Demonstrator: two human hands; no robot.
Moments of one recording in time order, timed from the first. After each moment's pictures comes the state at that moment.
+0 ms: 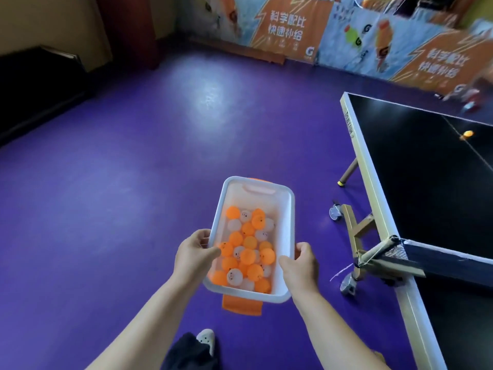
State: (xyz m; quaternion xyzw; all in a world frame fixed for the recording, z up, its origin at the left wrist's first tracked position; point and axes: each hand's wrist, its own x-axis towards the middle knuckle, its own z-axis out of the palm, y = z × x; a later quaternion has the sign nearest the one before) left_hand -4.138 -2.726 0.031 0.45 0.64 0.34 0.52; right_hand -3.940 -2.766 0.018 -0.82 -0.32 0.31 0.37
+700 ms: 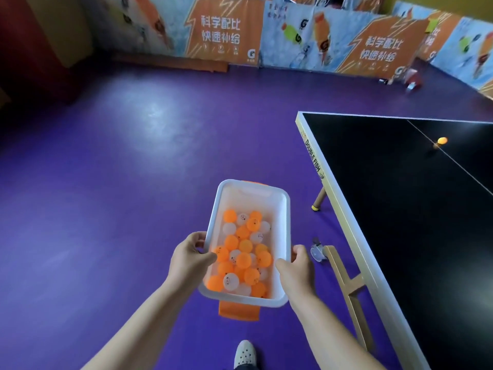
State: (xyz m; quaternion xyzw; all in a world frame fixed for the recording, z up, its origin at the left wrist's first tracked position) left_hand -3.882 -2.260 0.036 0.55 0.59 0.28 0.51; right_hand -3.696 -2.342 0.006 -0.82 -0.22 0.30 0.44
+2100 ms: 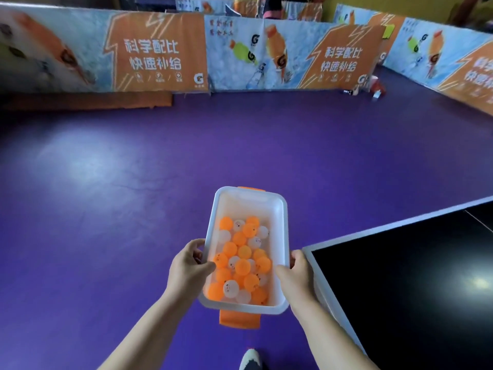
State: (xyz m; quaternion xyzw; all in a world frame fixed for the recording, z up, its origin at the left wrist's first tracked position) left_hand -3.395 -1.403 0.036 0.63 0.53 0.23 0.52; right_hand -3.235 -1.523 0.025 -0.82 -0.13 0.29 0.48
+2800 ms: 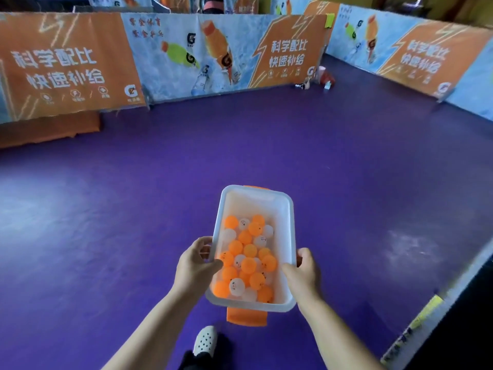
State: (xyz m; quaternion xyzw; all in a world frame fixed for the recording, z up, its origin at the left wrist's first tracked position) left_hand -3.039 -1.076 0.024 0.69 0.41 0.16 0.57; right_hand -2.909 -1.240 0.007 -0.84 -0.02 0.20 0.51
